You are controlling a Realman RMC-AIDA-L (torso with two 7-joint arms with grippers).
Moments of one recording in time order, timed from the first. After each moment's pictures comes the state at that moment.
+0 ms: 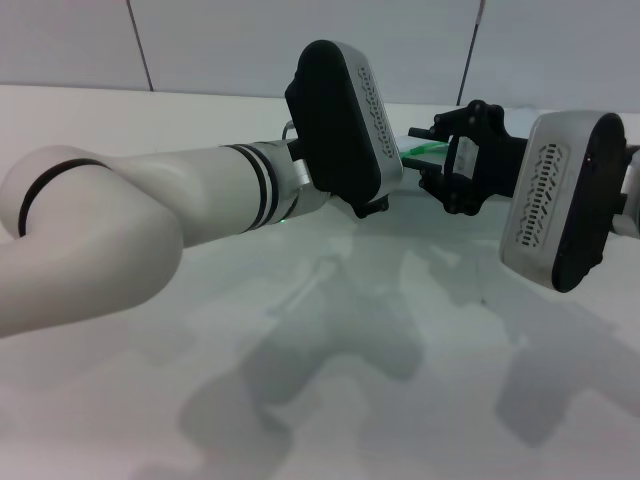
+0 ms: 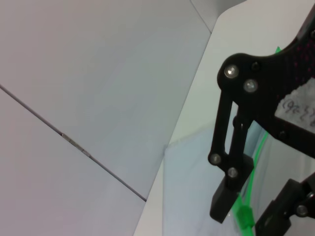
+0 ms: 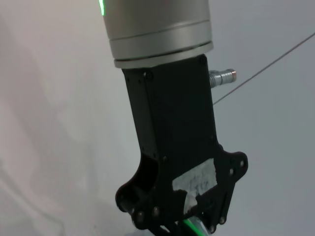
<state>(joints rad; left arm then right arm) -0.58 -2.00 2.04 1.18 2.56 0.33 -2.35 0.40 2.04 -1.70 -1.23 -1.92 -0.62 1.22</state>
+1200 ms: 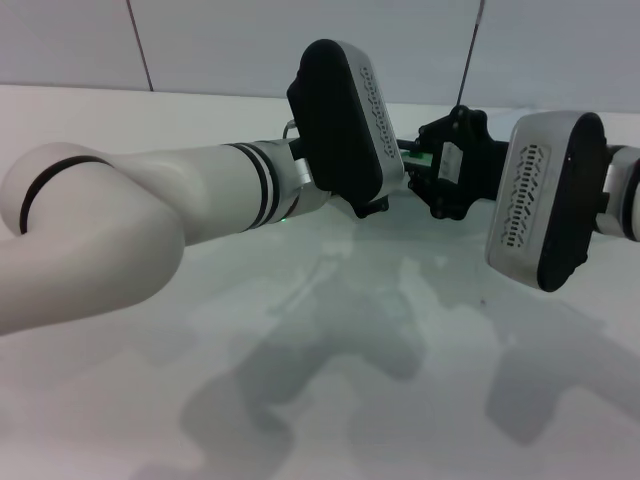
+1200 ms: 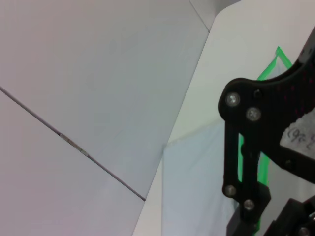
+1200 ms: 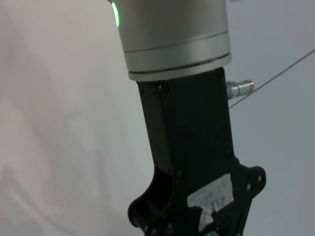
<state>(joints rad) -0.58 -2.00 2.04 1.18 2.57 0.34 -2.35 0.44 2.04 -1.71 -1.20 -1.92 -0.63 1.23</state>
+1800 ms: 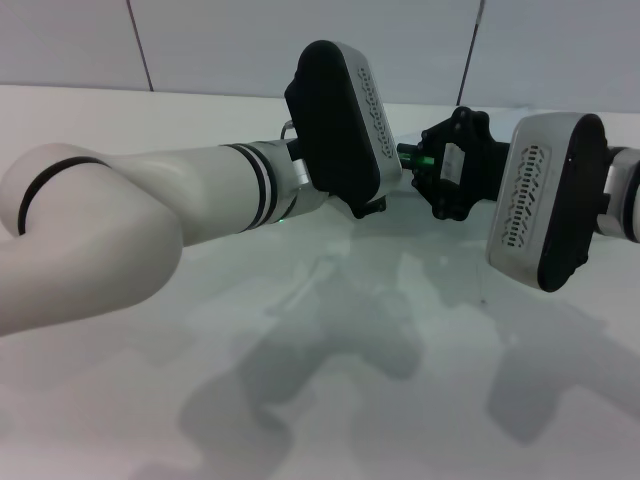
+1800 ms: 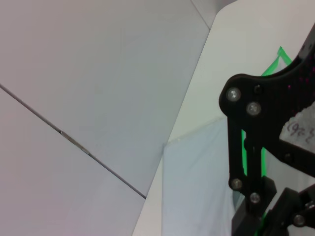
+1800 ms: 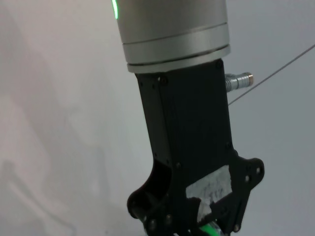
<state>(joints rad) -0.58 -2.00 2.04 1.18 2.57 0.34 -2.35 0.43 2.04 -1.71 -1.20 -1.92 -0.62 1.23</state>
